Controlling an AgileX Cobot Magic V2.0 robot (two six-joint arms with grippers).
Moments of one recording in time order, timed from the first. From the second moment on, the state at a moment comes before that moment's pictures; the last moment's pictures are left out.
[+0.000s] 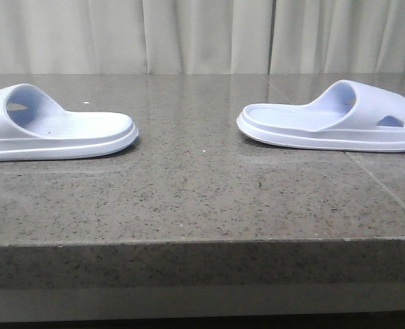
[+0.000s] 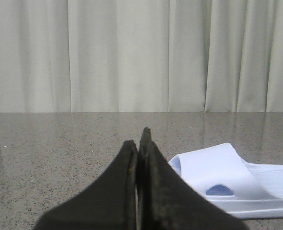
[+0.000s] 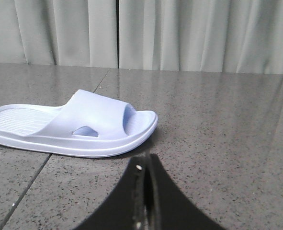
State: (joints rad) left arm 0.01 0.00 0.00 -0.02 -0.08 0.03; right arm 0.03 -0.01 0.03 0.00 0.03 0.02
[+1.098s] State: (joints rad) left arm 0.01 0.56 -0.67 -0.06 0.58 0.03; right arm 0.03 0.47 -0.54 0.05 0.40 0.02
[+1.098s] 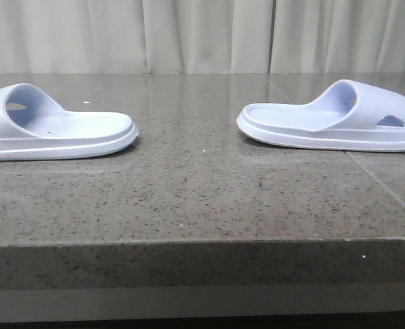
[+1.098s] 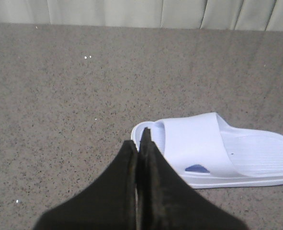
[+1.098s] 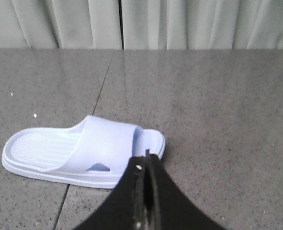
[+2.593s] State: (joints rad) left arm 0.06 1.05 -0.92 -0.07 0.78 0.03; right arm 0.03 0.55 -0.54 0.01 0.55 0.02
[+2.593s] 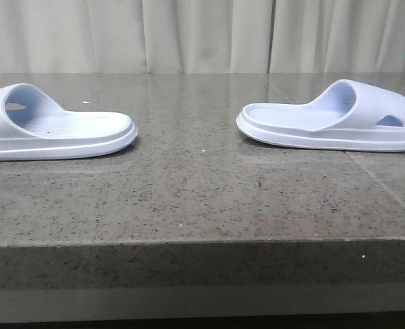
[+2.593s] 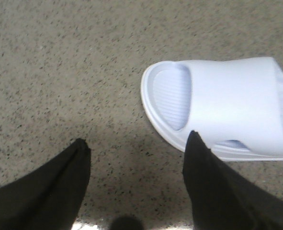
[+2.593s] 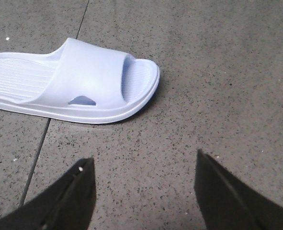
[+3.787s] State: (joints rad) left arm 0.34 1.63 -1.05 -0.89 0.86 0.66; right arm 0.03 0.55 -0.54 0.01 0.55 0.02
